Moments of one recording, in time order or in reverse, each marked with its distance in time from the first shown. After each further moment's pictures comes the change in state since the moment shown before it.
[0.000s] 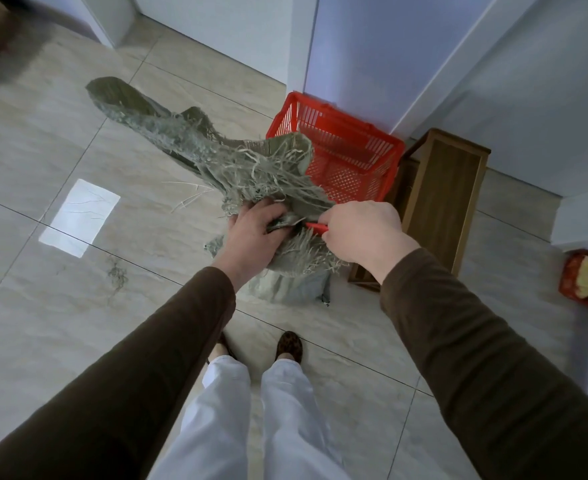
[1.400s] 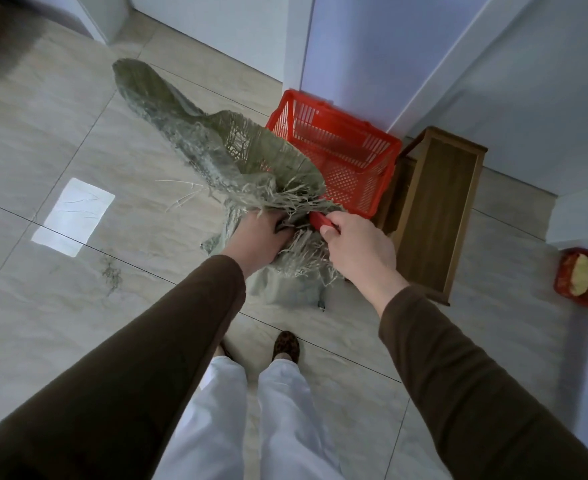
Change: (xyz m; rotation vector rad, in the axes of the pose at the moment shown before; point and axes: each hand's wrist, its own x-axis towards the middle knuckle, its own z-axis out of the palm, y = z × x) left_hand 0.019 -0.009 0.020 0.127 -0.134 -0.046; right_hand 0.002 0.001 0.062 0.614 0.205 0.212
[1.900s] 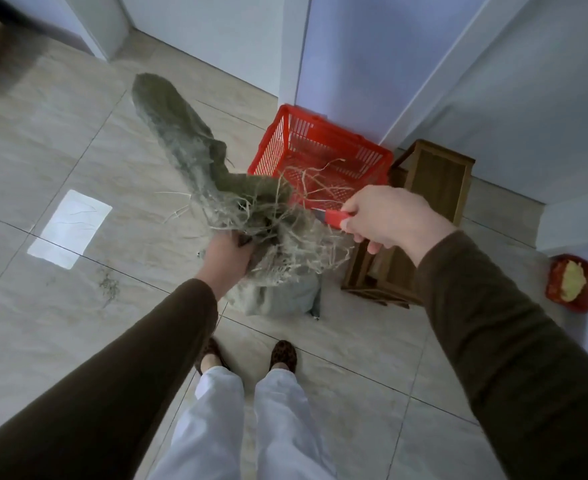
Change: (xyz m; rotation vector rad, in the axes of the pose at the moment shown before) left_hand -0.022 -0.028 -0.011 -0.164 0.112 -0.268; right_hand 0.015 -0.015 -0.103 -0.249 -0.326 -0.017
